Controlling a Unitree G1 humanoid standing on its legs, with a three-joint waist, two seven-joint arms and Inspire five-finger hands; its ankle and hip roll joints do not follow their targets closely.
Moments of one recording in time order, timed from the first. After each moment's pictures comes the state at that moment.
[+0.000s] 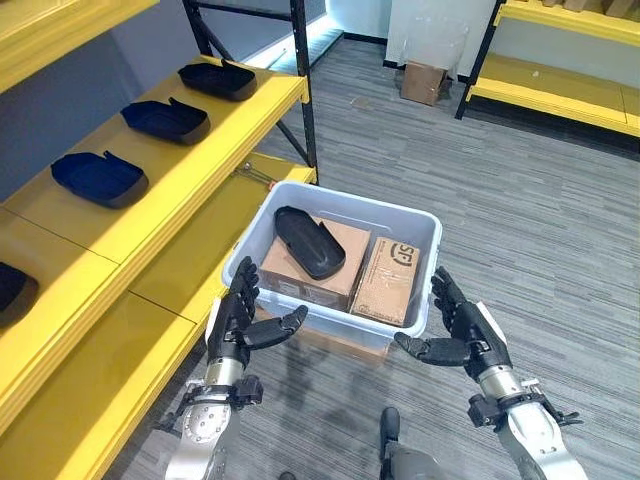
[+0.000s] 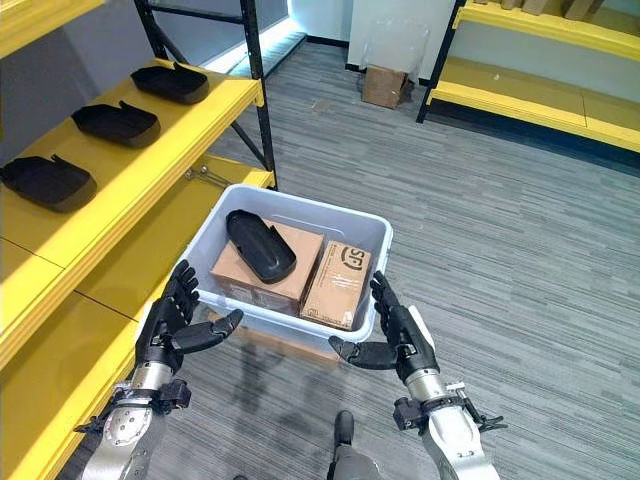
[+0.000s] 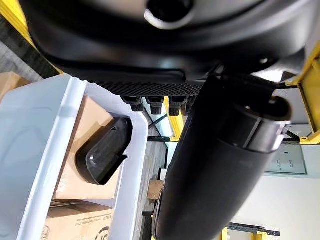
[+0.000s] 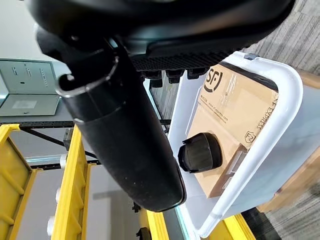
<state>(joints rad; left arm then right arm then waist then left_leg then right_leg) 0.19 0.35 -0.11 -0.03 -0.35 -0.20 0.17 0.23 -0.42 0.19 -0.10 0.33 -0.15 0.00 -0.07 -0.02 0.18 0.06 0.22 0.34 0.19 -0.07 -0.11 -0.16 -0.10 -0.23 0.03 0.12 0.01</state>
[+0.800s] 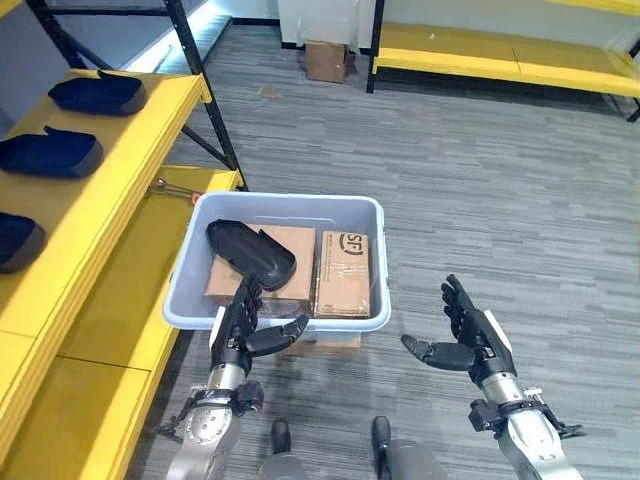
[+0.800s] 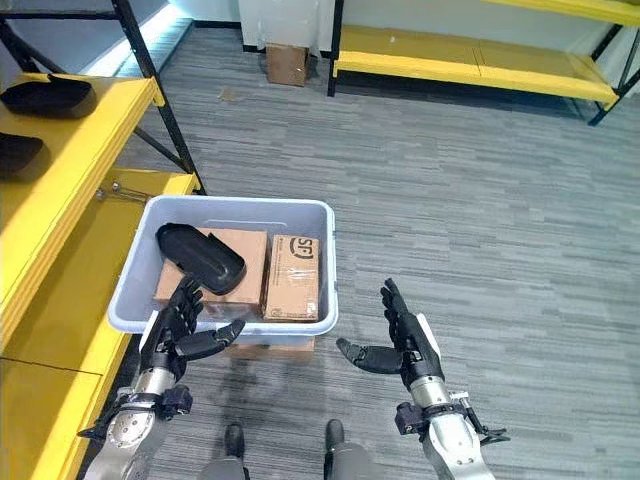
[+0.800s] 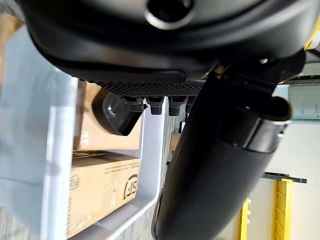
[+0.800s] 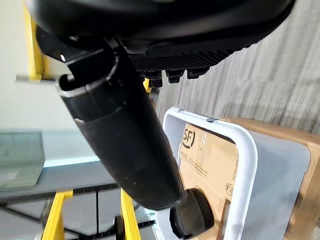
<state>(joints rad) 0.16 0.34 -0.14 0.02 -0.39 -0.20 0.17 0.27 -0.40 0.15 -0.07 0.31 -0.17 -0.04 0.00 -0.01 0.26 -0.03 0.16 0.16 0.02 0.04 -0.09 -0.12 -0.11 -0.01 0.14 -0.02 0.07</state>
